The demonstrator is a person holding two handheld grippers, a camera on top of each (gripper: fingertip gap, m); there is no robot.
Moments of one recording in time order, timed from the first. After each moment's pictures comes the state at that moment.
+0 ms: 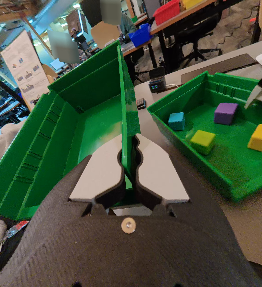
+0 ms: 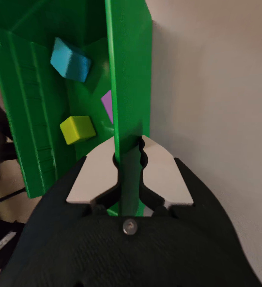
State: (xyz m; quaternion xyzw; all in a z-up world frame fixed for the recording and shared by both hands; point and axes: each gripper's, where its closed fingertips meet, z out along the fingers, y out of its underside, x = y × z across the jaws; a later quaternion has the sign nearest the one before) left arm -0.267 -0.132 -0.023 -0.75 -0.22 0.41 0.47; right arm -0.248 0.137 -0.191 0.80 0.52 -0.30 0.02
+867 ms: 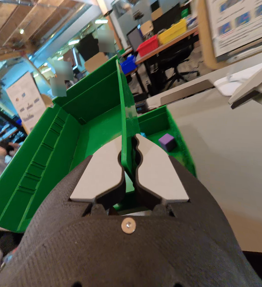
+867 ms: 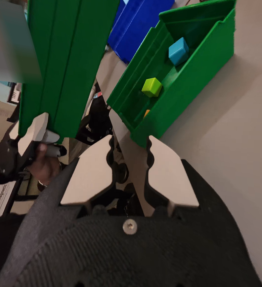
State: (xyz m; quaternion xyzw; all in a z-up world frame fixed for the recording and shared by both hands) left arm -0.195 -0.109 0.018 -0.74 -0.16 0.42 0.51; right arm -0.149 0.054 -0.059 0.65 0.52 -0.55 0.00
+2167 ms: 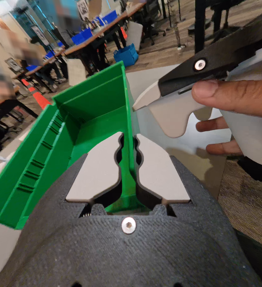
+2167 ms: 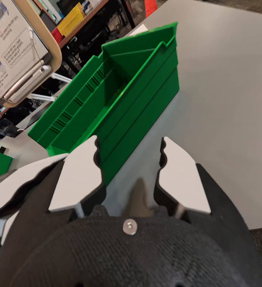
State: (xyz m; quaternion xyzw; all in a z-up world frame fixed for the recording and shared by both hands) left arm 0.242 0.283 -0.154 -0.76 0.24 0.06 0.60; right arm 0.287 0.337 -0.165 0.82 0.07 -0.34 -0.45
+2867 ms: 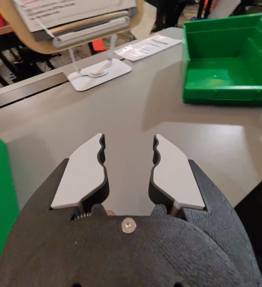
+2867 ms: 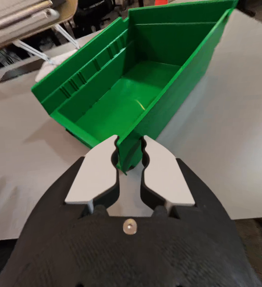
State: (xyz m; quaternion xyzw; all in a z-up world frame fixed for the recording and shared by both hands) left arm -0.040 0.093 -0.139 -0.82 -0.02 0.08 0.56; right arm 0.247 0.291 -0.169 0.83 0.19 -0.25 -0.46
